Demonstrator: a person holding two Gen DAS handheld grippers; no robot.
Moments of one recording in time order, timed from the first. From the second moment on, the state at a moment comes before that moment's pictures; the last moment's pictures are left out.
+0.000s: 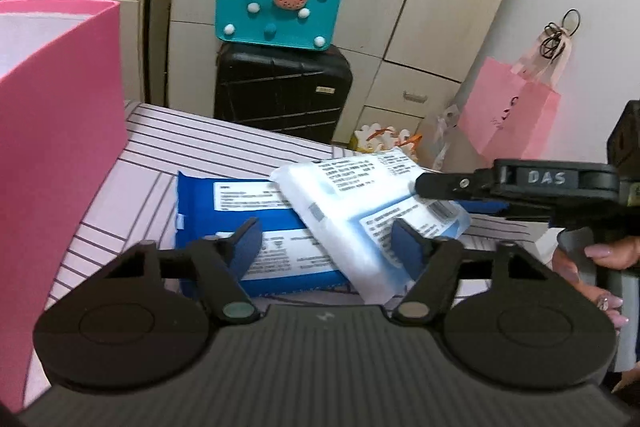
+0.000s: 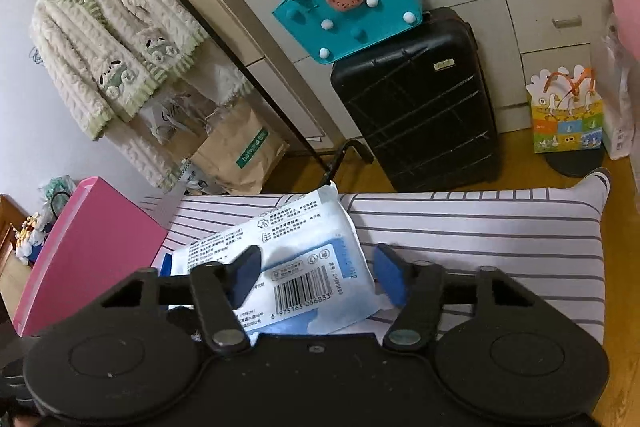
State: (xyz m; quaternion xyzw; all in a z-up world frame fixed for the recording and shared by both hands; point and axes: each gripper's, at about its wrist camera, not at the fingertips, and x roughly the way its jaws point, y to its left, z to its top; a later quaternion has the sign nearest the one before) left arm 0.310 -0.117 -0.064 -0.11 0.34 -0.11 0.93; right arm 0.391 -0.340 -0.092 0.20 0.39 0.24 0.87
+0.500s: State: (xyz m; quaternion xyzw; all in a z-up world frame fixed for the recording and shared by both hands) left arm 0.297 -0.117 -0.067 -0.12 0.33 -0.14 0.93; right arm 0.352 -0.332 -0.081 0.13 0.40 0.23 0.88
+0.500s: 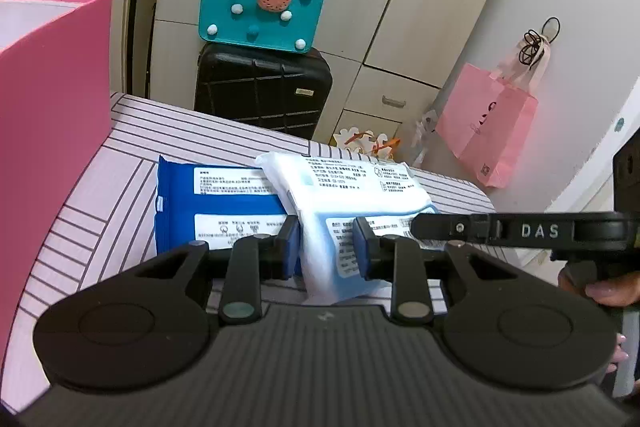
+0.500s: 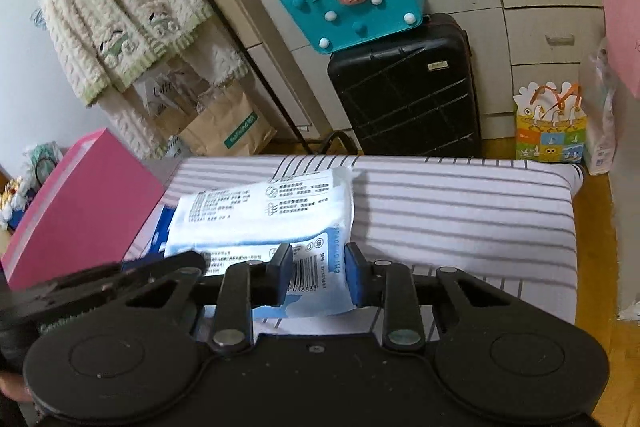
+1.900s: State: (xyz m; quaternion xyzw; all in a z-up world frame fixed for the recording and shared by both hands) left arm 0.190 -0.085 -0.035 -0.08 0.41 -0.28 0.87; right arm 0.201 -0.286 -0.033 0.07 0.44 0.21 0.87
